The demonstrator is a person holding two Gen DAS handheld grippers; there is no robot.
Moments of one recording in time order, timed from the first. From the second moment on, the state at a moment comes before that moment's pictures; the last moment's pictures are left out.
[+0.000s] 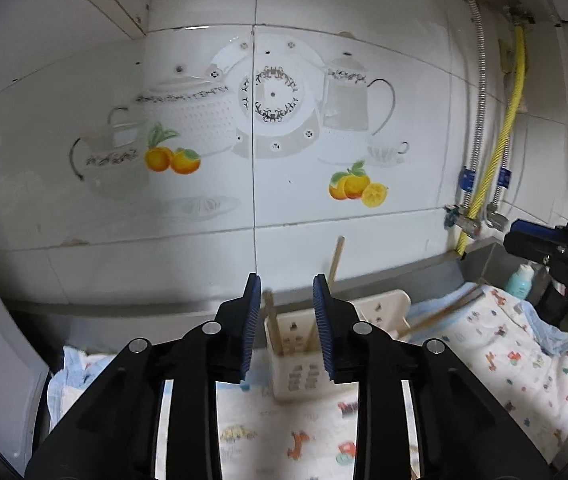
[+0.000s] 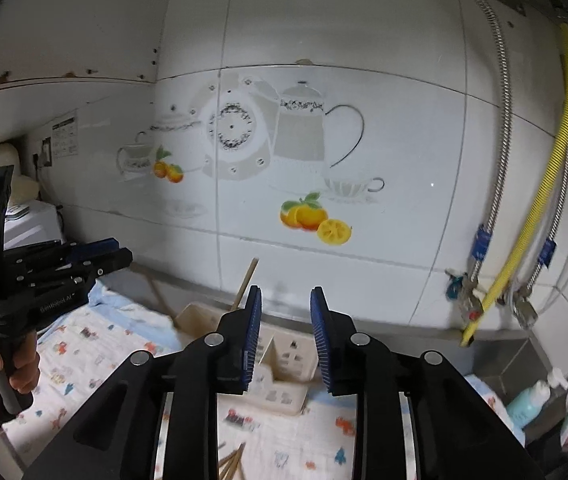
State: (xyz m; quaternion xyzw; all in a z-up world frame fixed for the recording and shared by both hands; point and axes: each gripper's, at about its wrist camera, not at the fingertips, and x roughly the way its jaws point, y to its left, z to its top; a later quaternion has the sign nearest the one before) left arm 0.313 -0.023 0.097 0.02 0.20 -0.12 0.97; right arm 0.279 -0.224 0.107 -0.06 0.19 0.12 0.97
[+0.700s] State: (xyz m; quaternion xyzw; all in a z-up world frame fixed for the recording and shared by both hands) left arm 0.176 -0.002 -0.049 0.02 0.32 -0.16 0.93; right arm 0.155 -0.252 -0.047 -0.04 0.28 0.11 0.95
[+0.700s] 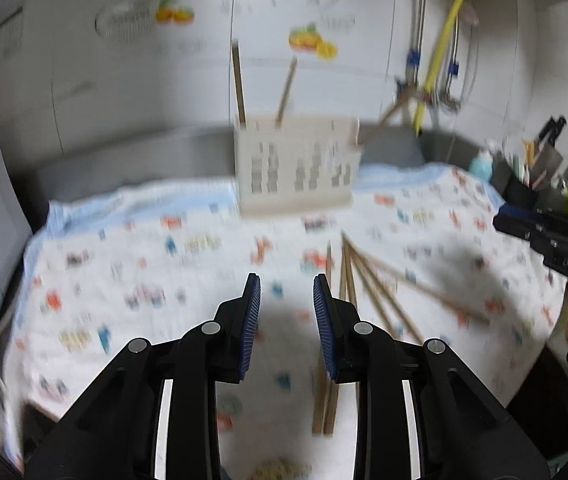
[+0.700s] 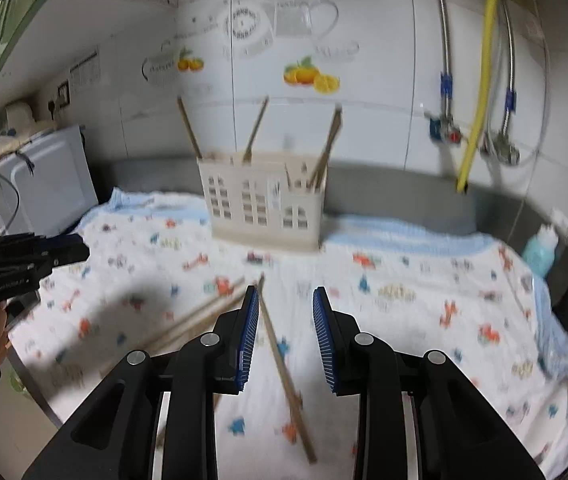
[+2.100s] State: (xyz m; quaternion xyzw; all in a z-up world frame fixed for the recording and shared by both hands) left arm 0.188 -0.028 -0.145 0.06 0.43 -0.17 0.89; right arm 0.151 -0.279 -0.146 -0.01 0.38 0.09 0.92
